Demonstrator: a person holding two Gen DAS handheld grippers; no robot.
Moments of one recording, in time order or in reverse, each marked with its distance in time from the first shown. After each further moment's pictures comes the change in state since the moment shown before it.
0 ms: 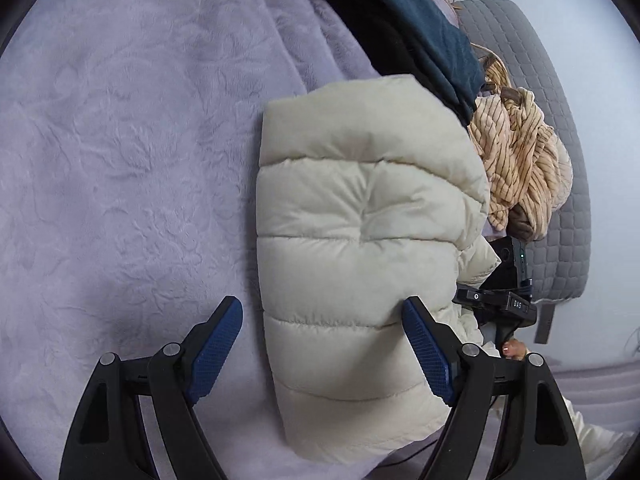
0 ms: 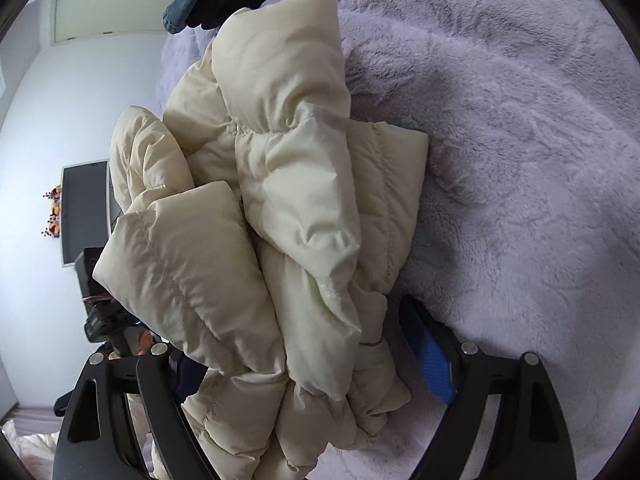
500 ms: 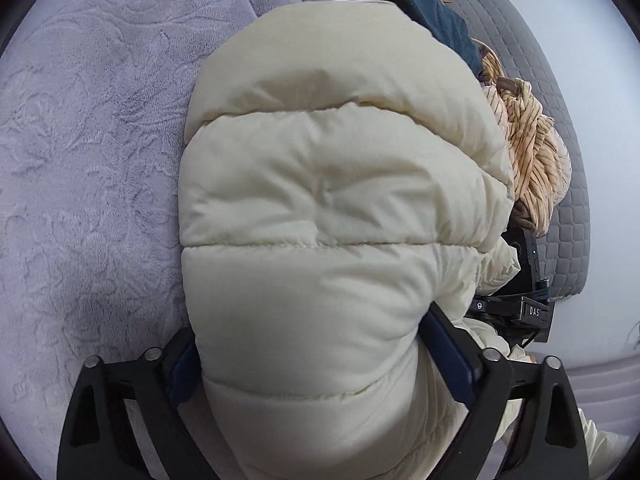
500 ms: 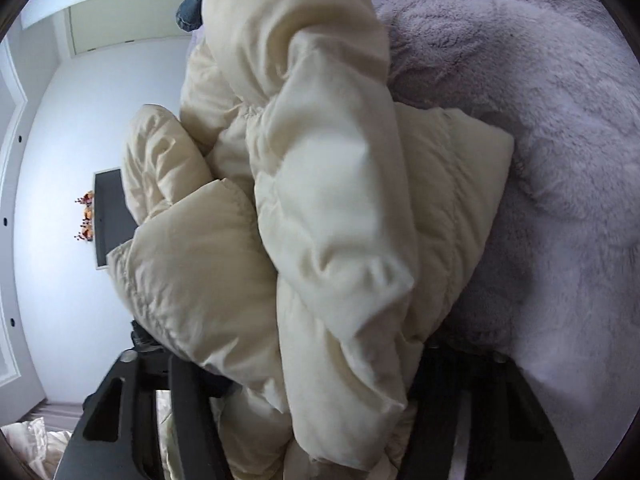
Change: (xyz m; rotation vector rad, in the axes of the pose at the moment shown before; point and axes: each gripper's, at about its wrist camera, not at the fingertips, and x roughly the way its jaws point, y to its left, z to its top) left arm 0.053 -0.013 -0.003 0.057 -0.038 -0.001; right arm 0.032 -0.001 0.002 0.019 -0.008 0.150
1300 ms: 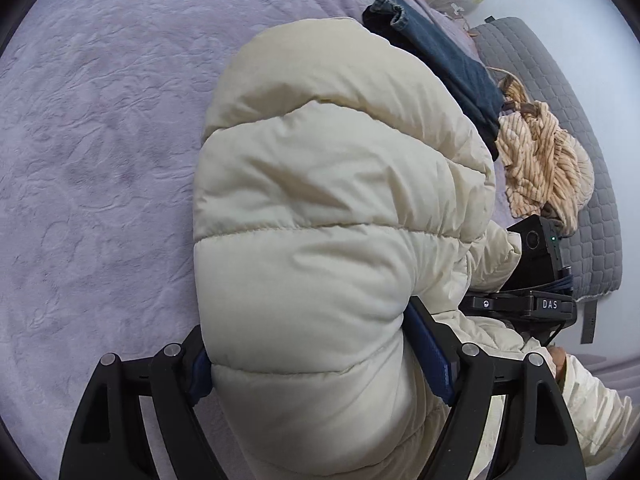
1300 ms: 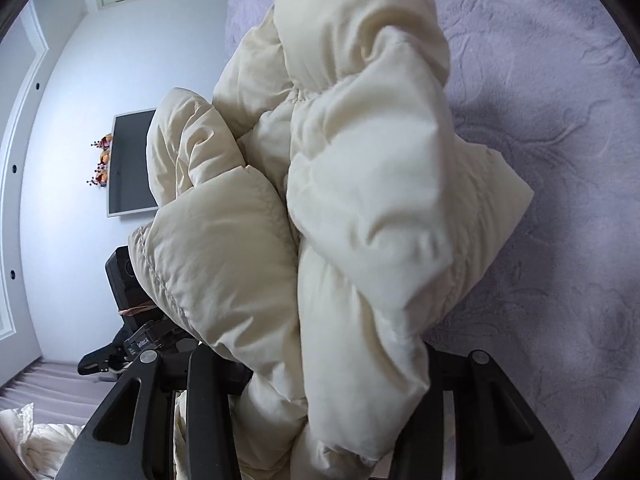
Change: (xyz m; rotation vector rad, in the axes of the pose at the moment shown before) left arm -0.191 0.091 -0.095 0.000 -0.131 0.239; right arm 0.143 0.108 -0.099 -0.101 0.130 0.046
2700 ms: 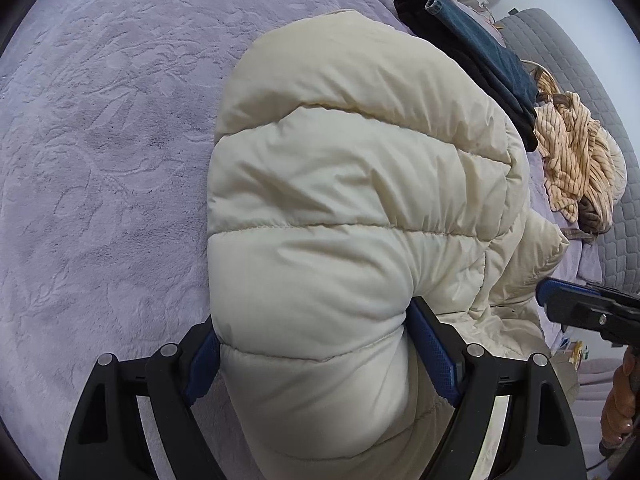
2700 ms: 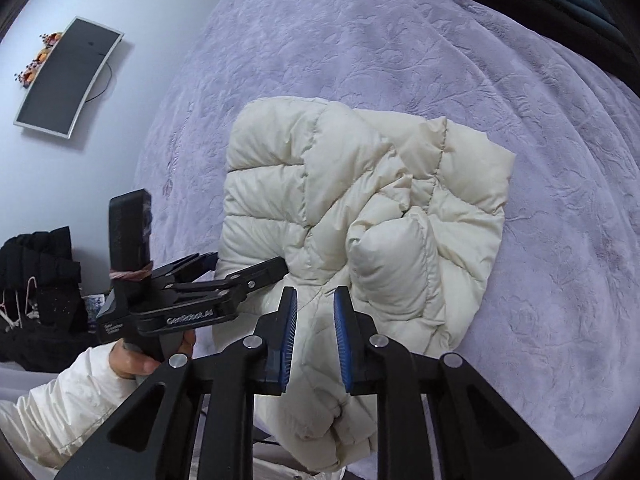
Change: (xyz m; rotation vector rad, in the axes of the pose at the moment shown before) left arm 0.021 -0.002 -0.018 -0.007 -0.017 0.114; right arm 0.033 0.155 -0.017 -0.290 -0.057 -0.563
